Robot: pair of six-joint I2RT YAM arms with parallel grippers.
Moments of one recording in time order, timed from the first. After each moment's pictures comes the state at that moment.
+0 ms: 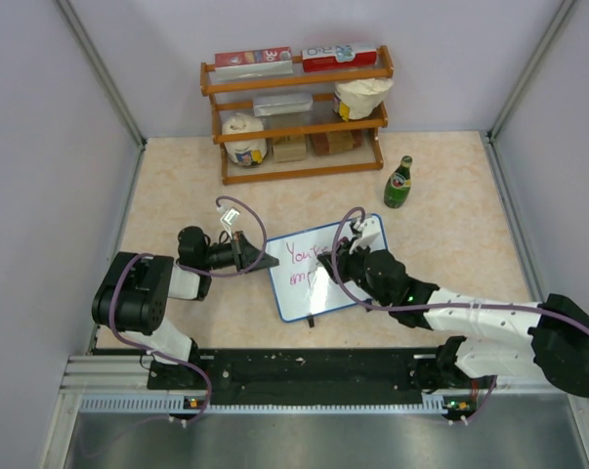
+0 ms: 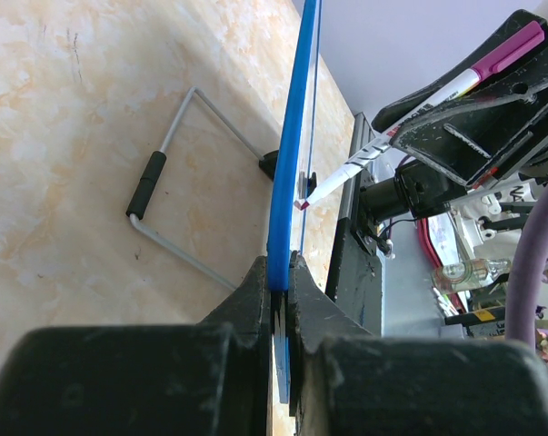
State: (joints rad) left arm -0.12 1.61 0.35 1.10 1.17 -0.78; right arm 0.98 1.15 0.49 0.43 0.30 0.47
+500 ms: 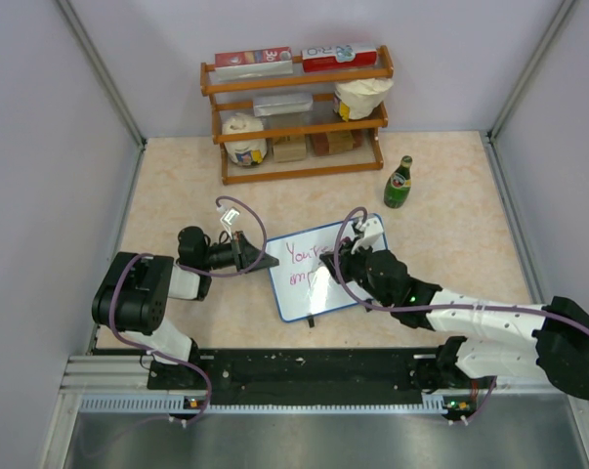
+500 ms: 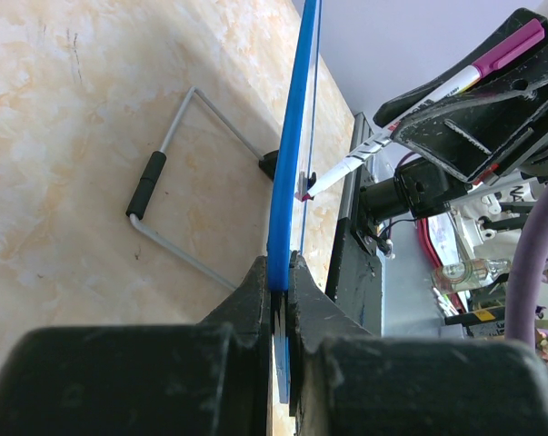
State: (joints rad) left arm -0.12 1.61 0.35 1.10 1.17 -0.78; right arm 0.98 1.12 0.49 0.40 0.33 0.47
